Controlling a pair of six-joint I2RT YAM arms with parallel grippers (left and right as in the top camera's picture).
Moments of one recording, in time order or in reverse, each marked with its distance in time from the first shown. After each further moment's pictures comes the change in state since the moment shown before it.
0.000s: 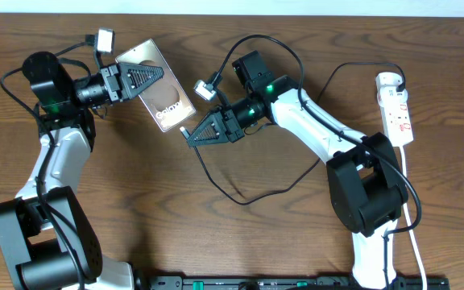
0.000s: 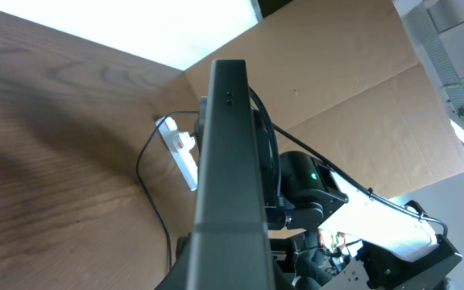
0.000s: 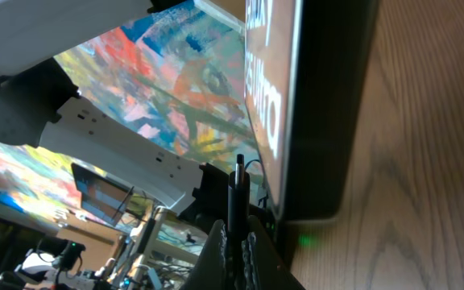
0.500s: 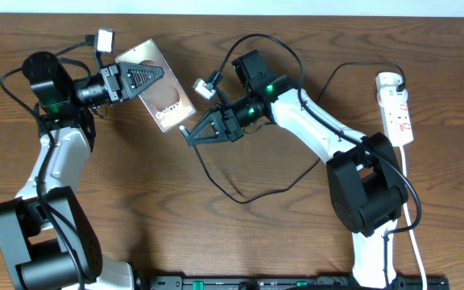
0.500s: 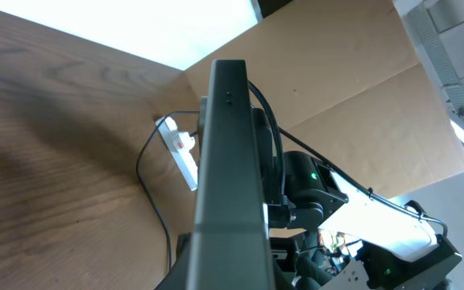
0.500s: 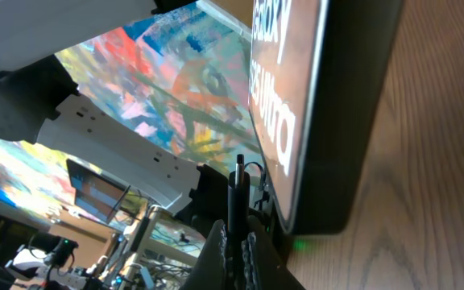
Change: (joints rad) left arm 0.000 0.000 0.000 0.000 0.000 0.000; right arm -0.001 0.000 0.000 0.035 -0.002 0.000
